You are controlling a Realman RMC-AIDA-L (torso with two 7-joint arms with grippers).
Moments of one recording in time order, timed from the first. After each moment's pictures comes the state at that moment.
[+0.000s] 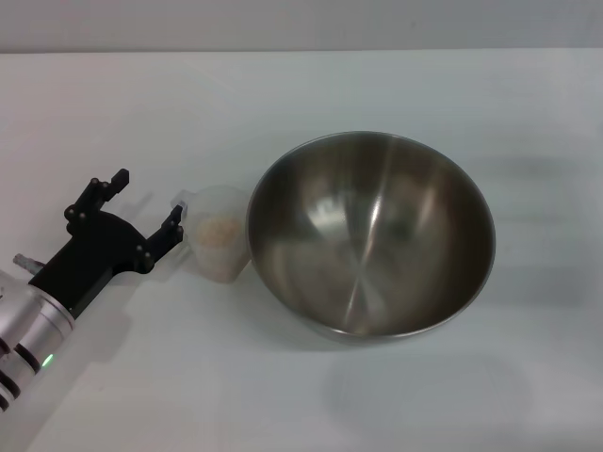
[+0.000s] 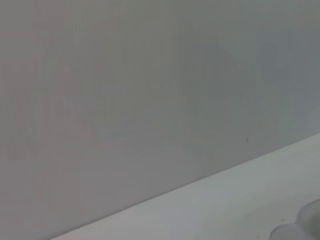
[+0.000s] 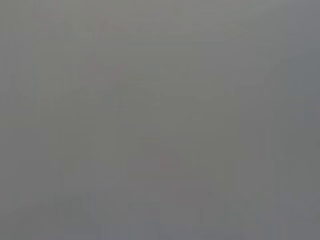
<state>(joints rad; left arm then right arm) -0.39 -2.07 -0.21 -0.12 2.11 1.22 -0.09 0.41 2.04 -1.86 -0.10 0.57 -1.43 0.41</state>
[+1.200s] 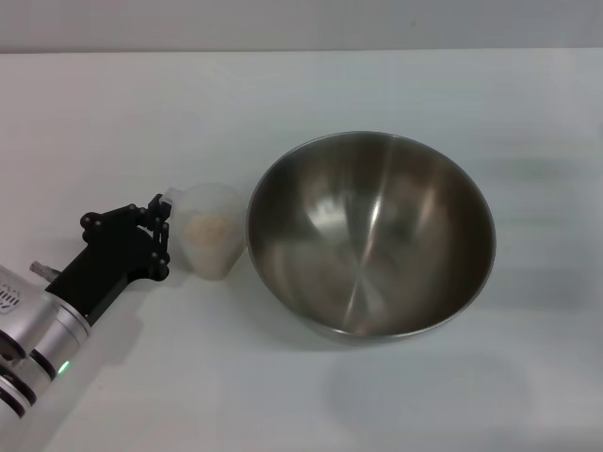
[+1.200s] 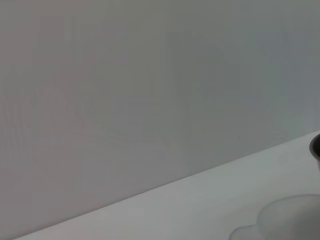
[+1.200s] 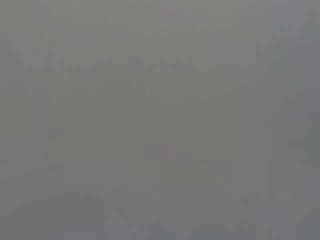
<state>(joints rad) -0.39 -2.08 -0.21 -0.15 2.11 1.19 -0.08 0.40 2.05 -1.86 -0.10 0.57 -1.43 0.41</state>
